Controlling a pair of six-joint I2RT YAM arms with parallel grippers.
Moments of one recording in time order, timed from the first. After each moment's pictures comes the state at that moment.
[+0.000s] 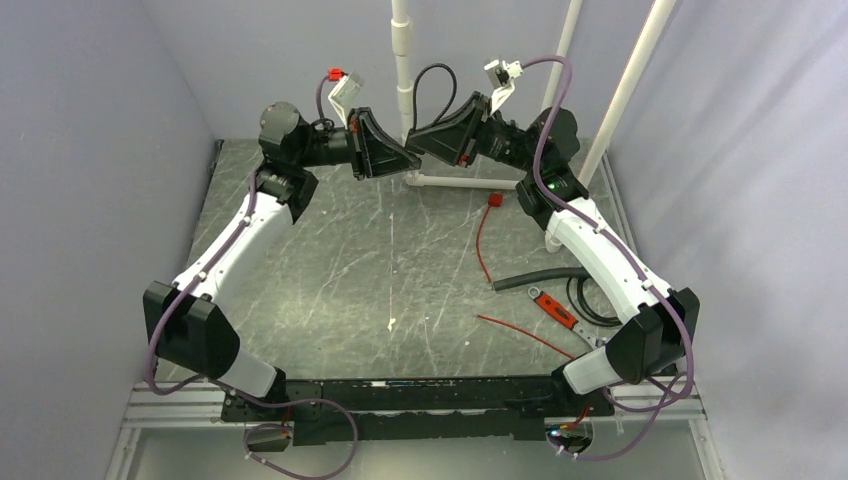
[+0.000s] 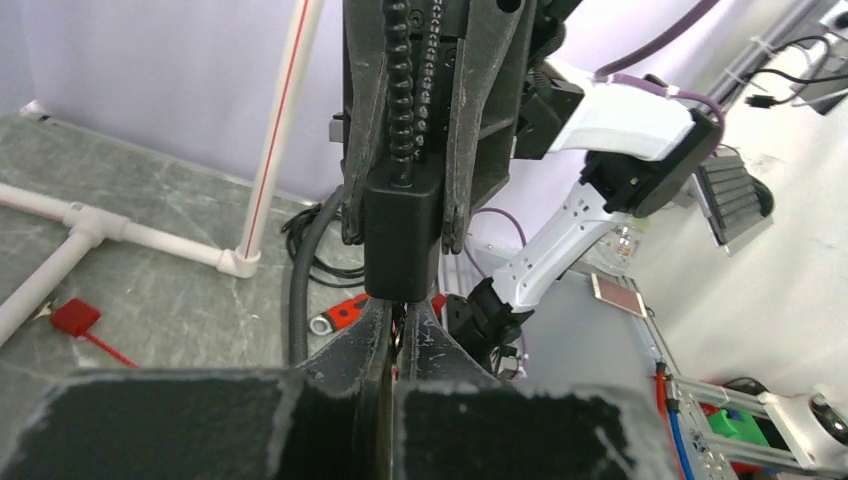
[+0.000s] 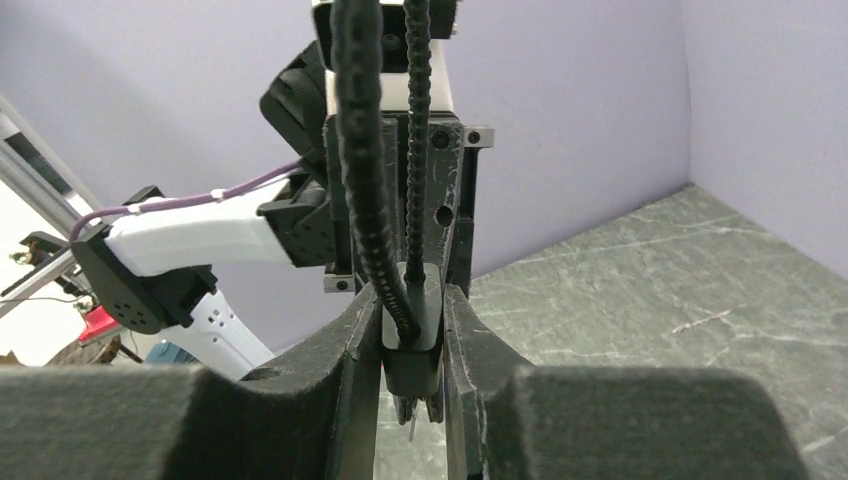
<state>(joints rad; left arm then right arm) -0.37 1.49 1.42 0.39 1.14 -0.69 0.46 1.46 1.44 0.40 -0.82 0.69</state>
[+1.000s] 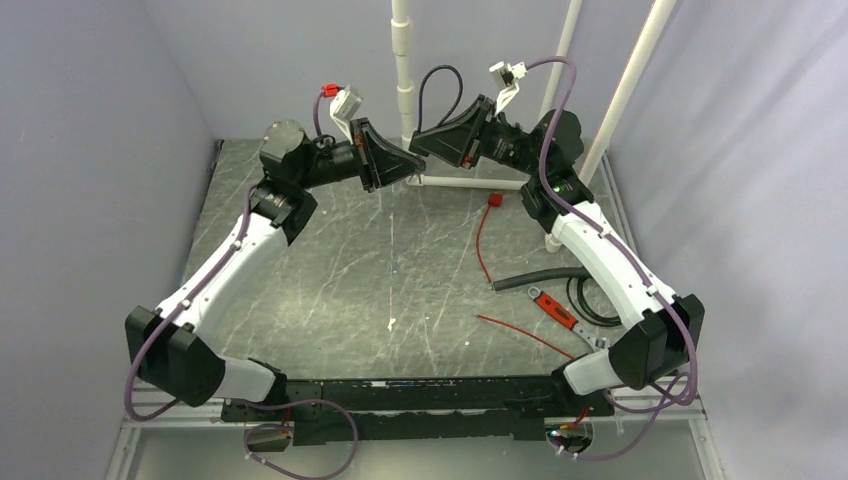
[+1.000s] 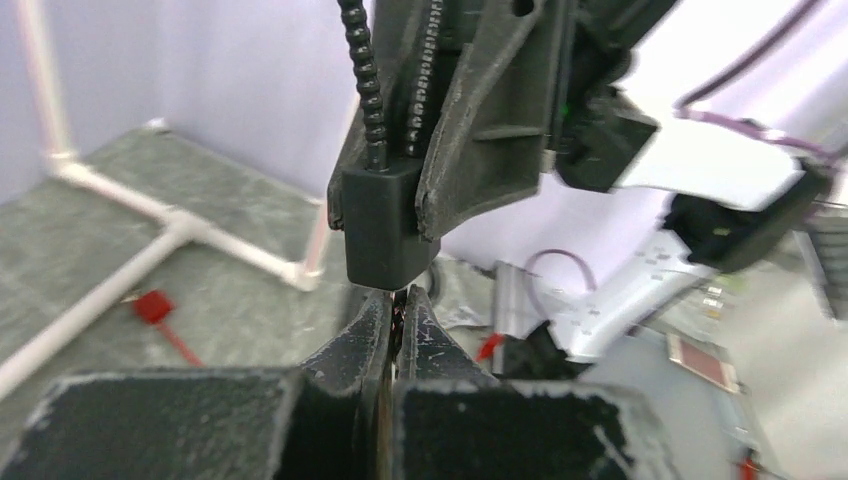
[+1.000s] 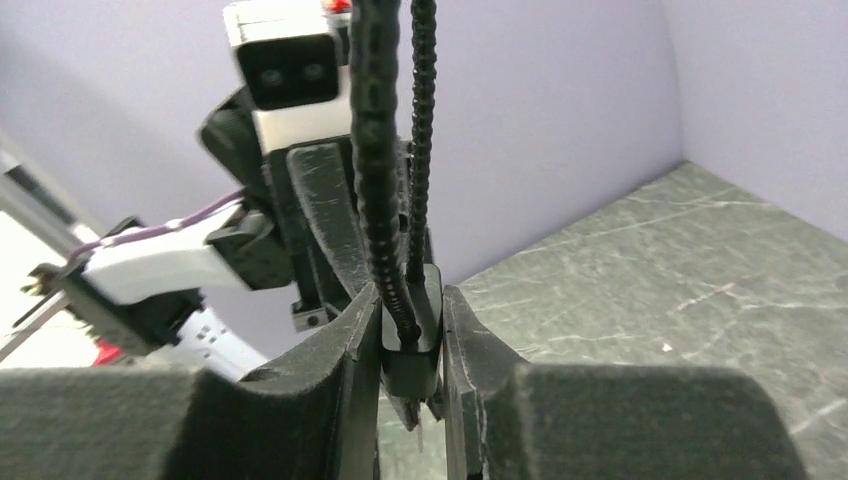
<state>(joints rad) -0.46 1.35 1.32 0.23 0.84 -0.51 0.45 1.42 1.42 0.34 -0.76 0.70</state>
